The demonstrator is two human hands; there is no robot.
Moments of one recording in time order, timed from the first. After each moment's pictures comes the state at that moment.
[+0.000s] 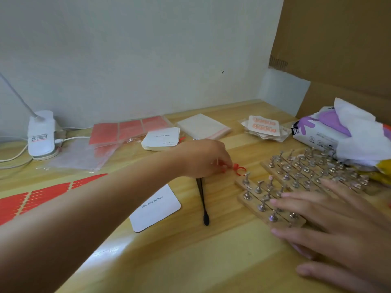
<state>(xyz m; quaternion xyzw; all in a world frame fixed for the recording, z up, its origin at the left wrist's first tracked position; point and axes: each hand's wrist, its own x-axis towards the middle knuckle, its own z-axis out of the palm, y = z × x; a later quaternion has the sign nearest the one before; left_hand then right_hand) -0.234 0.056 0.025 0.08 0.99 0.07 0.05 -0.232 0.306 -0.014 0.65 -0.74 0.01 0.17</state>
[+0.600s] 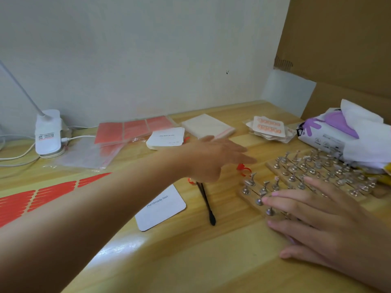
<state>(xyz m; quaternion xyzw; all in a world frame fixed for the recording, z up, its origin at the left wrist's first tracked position) -0.224 0.060 0.033 0.12 0.99 0.03 0.06 -0.256 0.297 -0.011 0.65 -0.70 0.02 0.29</state>
